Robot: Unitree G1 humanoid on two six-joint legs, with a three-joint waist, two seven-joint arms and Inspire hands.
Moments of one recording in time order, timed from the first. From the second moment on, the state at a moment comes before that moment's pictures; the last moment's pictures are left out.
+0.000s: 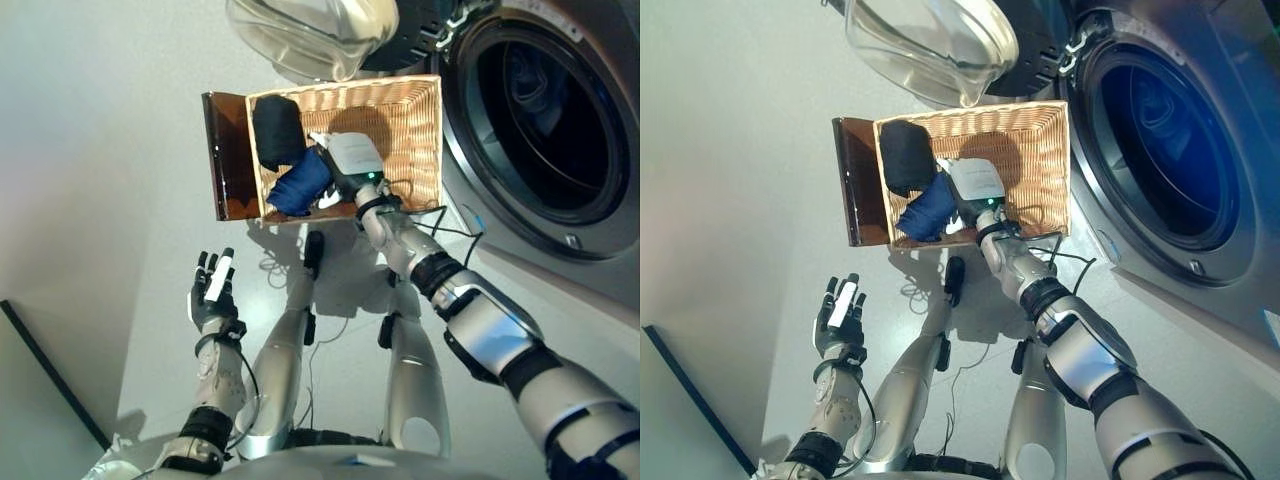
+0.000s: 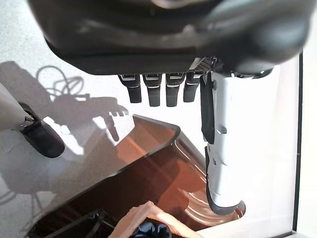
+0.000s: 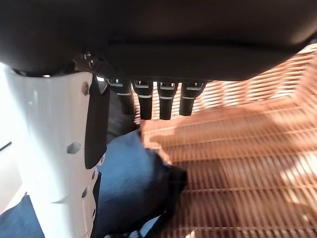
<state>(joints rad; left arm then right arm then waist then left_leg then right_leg) -0.09 0.05 -0.08 0.61 -0.91 -0.44 0.17 -0.99 -0.25 0.71 0.96 -0.64 0.00 -0.39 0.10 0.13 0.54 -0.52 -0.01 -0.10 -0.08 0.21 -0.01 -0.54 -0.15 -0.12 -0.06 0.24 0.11</state>
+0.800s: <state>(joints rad) -0.09 0.06 -0.10 0.44 -0.91 -0.45 0.18 -1.15 -0.23 0.69 1.10 -0.58 0.02 -0.49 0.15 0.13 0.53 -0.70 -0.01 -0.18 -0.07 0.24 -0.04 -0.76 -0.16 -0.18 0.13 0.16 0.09</state>
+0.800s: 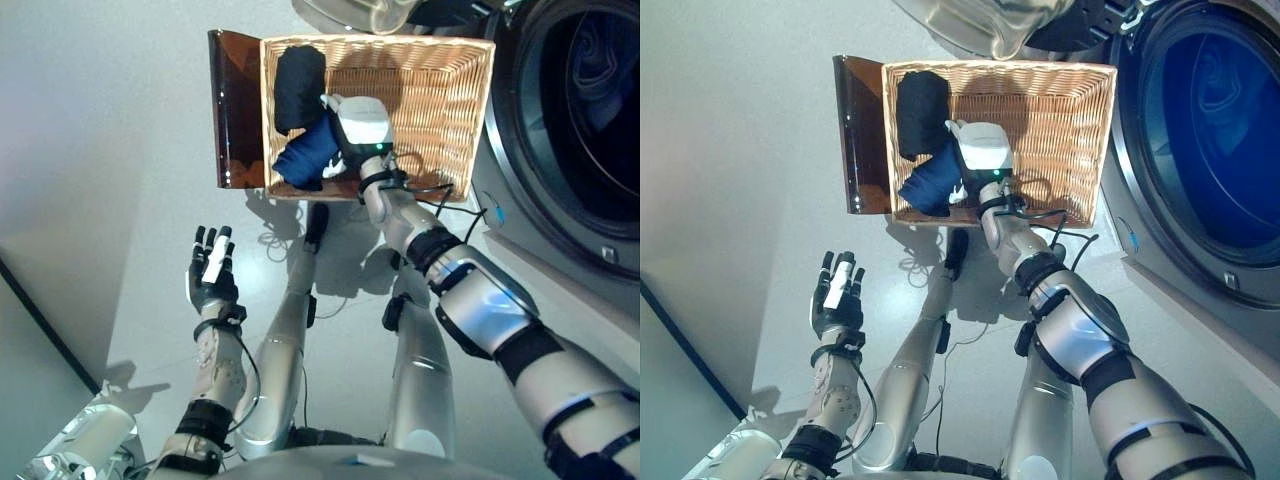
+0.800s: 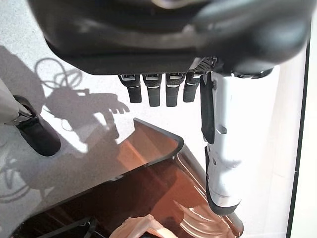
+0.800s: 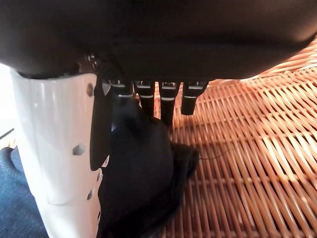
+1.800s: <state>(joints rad) -0.11 0.07 -0.13 0.39 -0.92 -0.45 0.20 -1.26 -0.27 0.66 1.17 -0.52 0.03 -0.50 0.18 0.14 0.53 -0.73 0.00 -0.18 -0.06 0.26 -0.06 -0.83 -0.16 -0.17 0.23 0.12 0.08</state>
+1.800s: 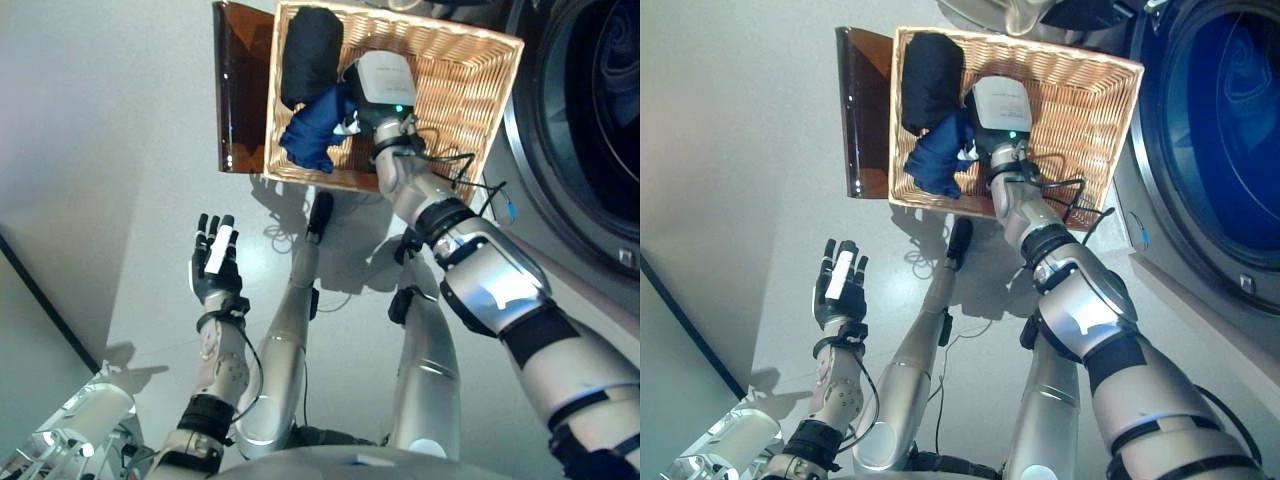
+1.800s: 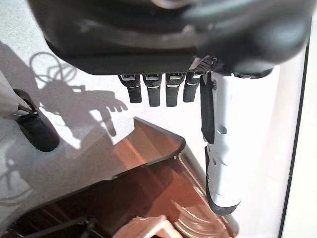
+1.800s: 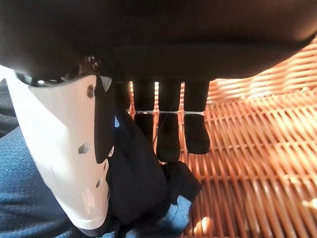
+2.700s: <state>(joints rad) -0.10 0.08 -0.12 0.46 -0.92 -0.46 0.20 -0.99 -0.37 0.32 0.90 -0.26 0.02 -0.57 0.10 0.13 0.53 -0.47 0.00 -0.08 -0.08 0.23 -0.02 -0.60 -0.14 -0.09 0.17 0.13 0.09</state>
